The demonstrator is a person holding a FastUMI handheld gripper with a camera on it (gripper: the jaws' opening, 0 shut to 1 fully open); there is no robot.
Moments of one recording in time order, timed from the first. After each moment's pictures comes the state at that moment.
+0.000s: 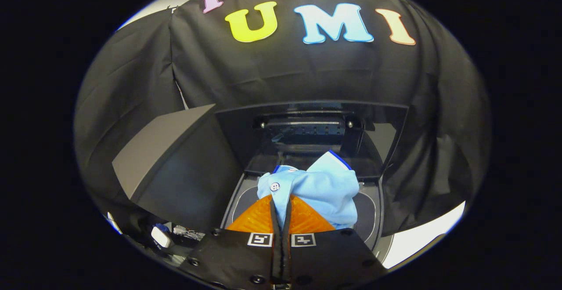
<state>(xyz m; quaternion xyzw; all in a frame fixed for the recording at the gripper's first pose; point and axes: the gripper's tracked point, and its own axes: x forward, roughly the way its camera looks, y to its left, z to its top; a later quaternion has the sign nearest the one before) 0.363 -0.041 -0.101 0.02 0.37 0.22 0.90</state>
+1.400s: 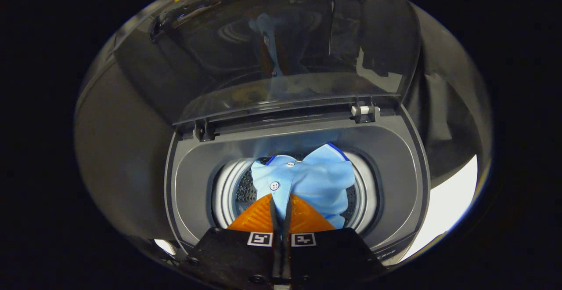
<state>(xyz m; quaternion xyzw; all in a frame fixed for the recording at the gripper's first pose) 0.373 -0.046 -0.276 0.03 0.53 0.10 0.84</state>
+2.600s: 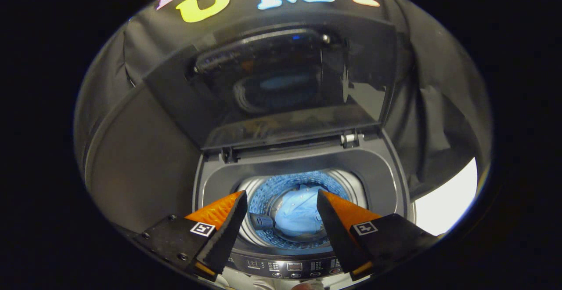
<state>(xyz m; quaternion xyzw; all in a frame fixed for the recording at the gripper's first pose) 0.375 -0.048 -0.195 0.06 0.45 0.12 0.88</state>
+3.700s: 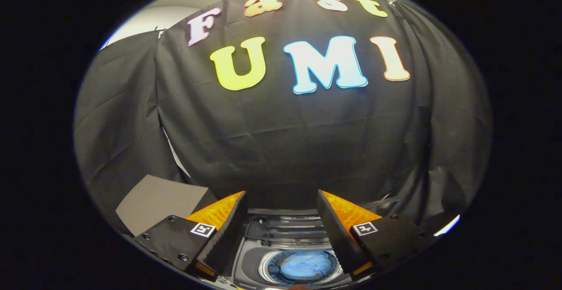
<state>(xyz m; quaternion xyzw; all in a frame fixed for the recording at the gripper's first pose) 0.505 -0.008 0.031 0.06 0.26 0.18 0.95</state>
